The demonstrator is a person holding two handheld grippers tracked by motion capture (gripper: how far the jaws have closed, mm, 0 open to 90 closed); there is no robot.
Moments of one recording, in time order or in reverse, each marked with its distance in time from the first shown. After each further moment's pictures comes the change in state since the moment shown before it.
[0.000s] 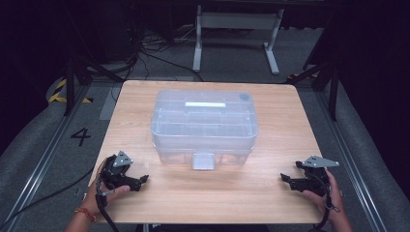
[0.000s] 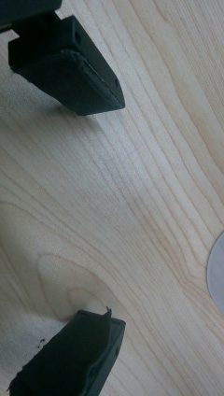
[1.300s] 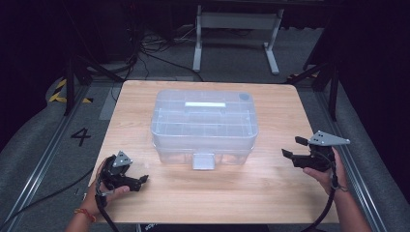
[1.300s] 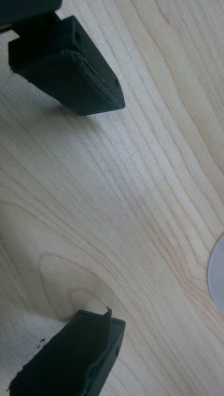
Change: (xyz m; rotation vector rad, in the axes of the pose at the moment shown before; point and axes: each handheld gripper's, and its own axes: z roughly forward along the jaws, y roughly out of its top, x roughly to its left) left arm 0.001 0.000 -0.001 -0.002 0.011 0.013; right arm -0.006 0.084 -0.030 -0.158 0.014 -0.105
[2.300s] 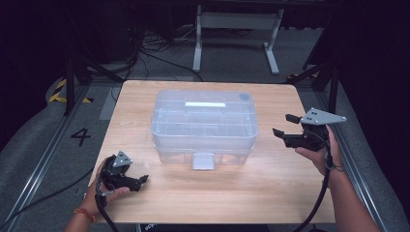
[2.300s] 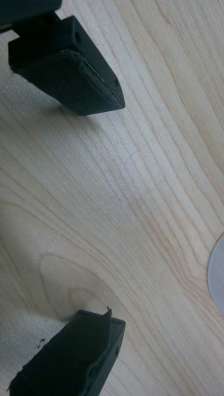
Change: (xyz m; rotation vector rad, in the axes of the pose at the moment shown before) left arm 0.000 0.000 0.000 0.000 0.000 0.000; right arm 0.014 0.079 0.001 -0.097 0.015 -0.111
